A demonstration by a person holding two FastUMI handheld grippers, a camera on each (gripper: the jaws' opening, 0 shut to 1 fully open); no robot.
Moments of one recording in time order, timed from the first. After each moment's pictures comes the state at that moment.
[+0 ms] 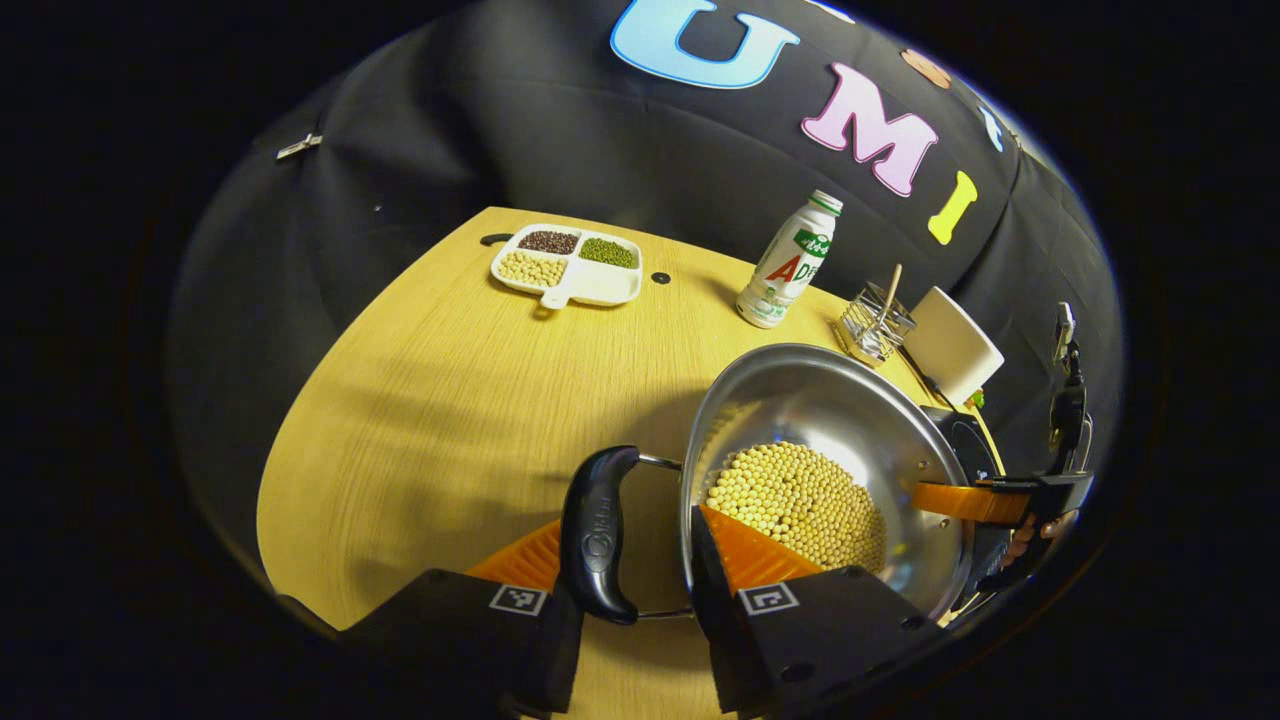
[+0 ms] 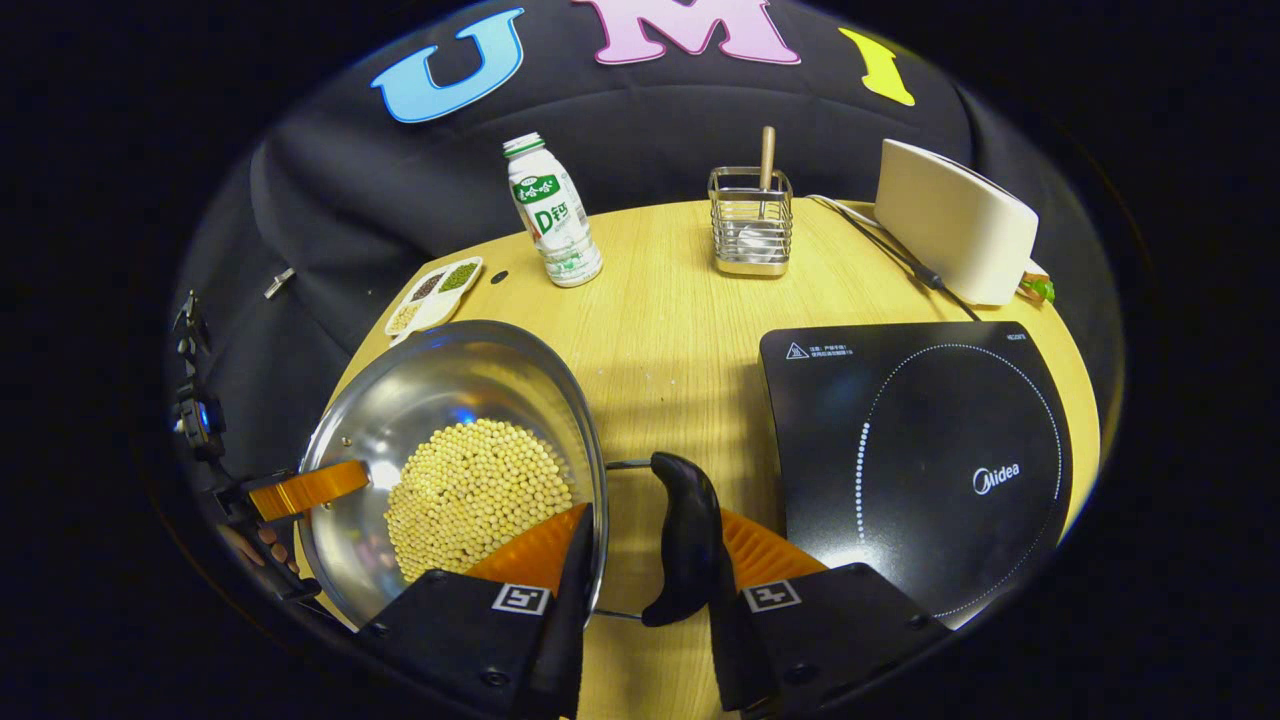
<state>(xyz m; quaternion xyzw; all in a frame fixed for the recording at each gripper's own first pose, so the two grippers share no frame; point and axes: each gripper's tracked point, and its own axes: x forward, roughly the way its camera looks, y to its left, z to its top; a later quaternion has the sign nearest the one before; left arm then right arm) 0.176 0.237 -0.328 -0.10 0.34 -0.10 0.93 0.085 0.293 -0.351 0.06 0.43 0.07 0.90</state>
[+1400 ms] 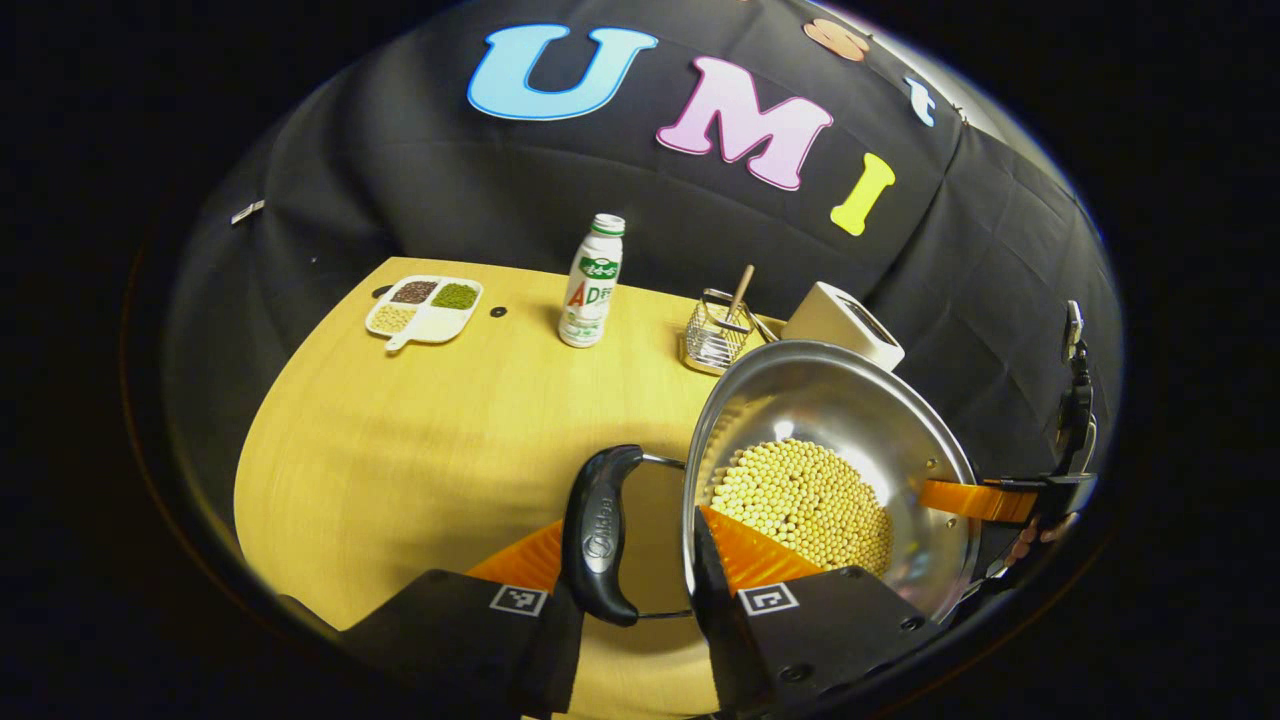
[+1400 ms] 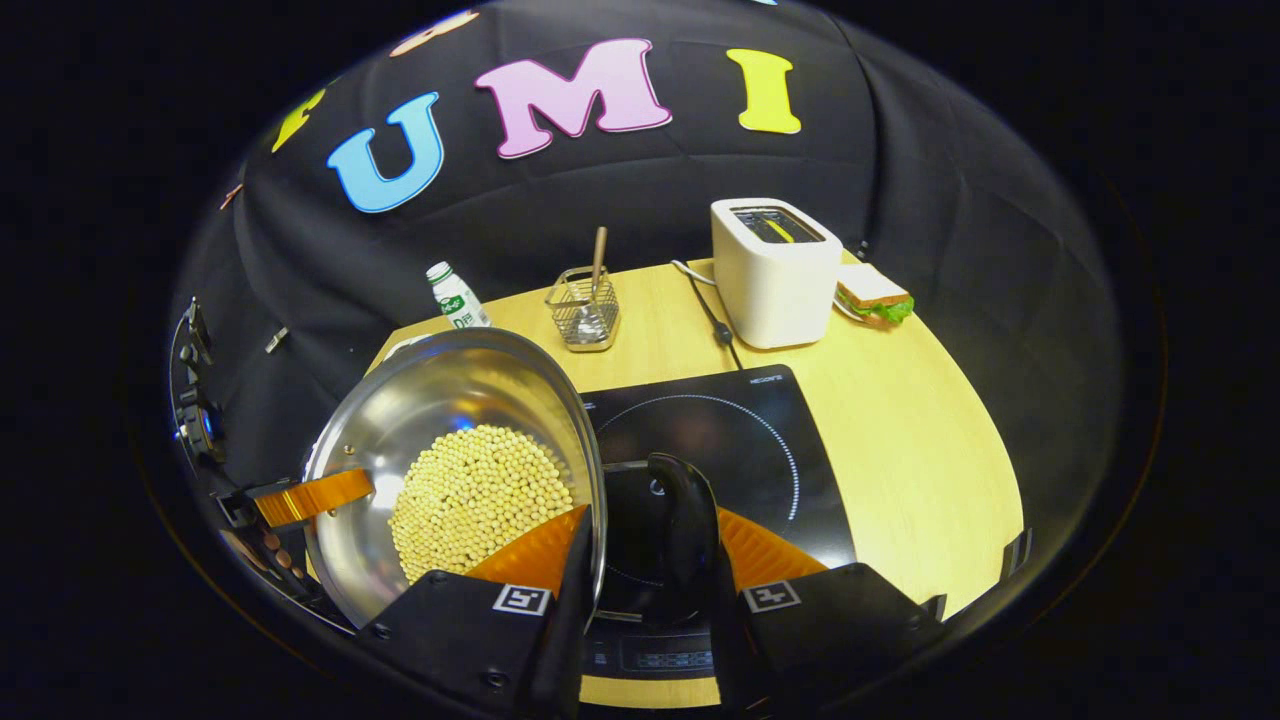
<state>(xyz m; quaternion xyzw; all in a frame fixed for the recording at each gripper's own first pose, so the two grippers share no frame) 0.119 0.028 -0.235 -0.08 0.32 -0.15 0.93 0.028 0.086 -0.226 0.08 0.39 0.01 0.92</state>
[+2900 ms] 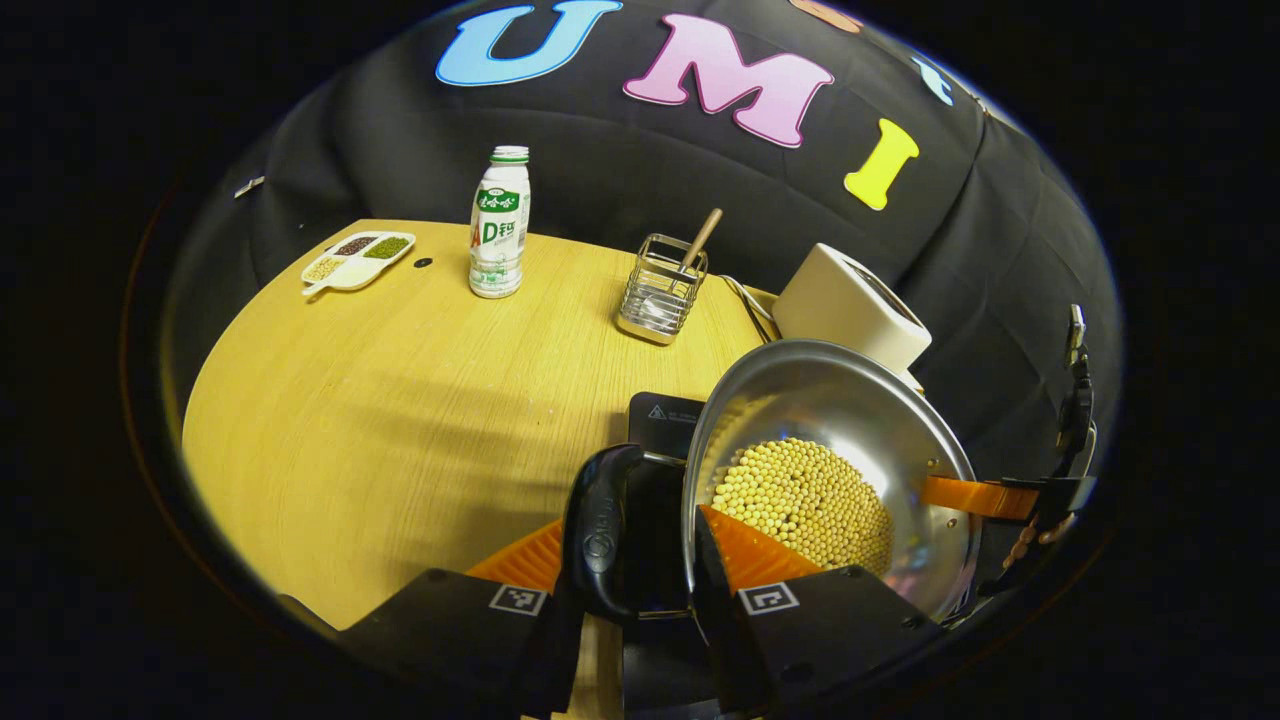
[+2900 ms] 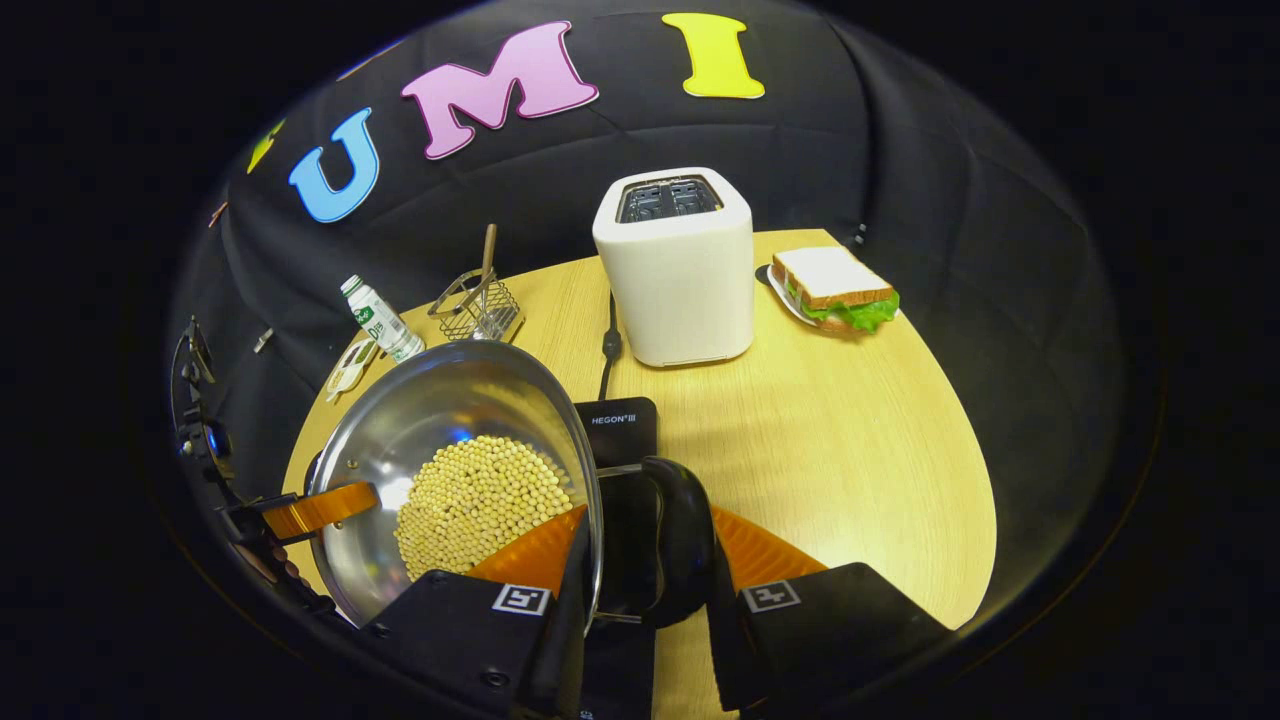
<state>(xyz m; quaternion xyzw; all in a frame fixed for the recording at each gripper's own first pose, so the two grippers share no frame) 0.159 -0.113 -0.306 -0.10 0.33 -0.10 0.93 0.103 -0.057 -0.287 0.08 0.41 0.05 0.91</state>
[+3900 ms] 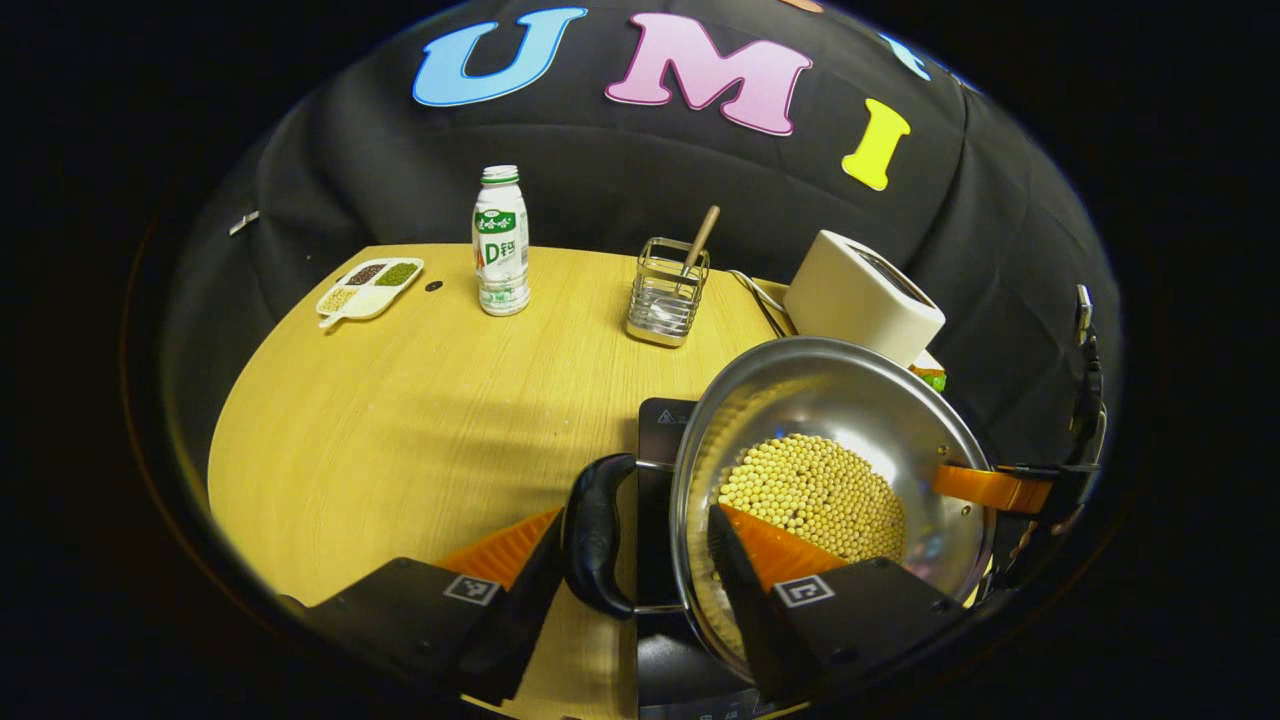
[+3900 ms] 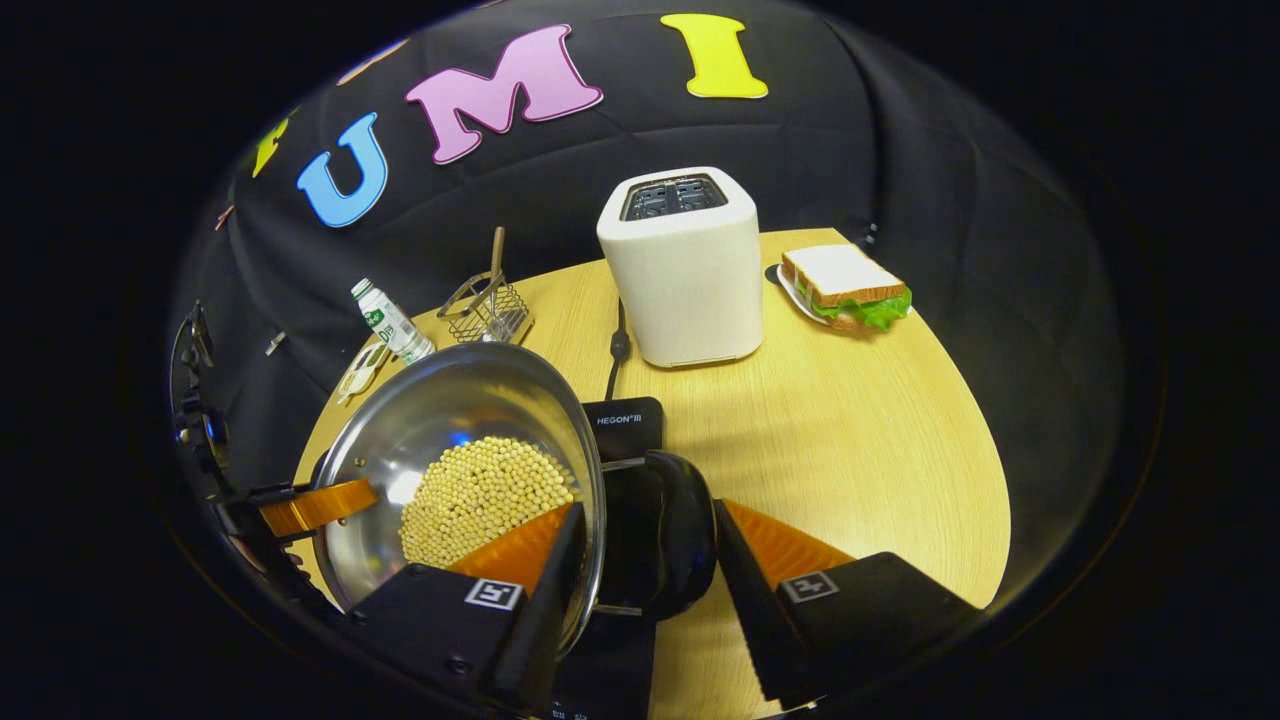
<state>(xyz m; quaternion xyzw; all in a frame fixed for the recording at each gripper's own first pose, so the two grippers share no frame) 0.155 -0.103 -0.296 -0.05 0.34 -0.06 0.94 0.101 -0.056 -0.286 0.09 0.40 0.06 0.91</state>
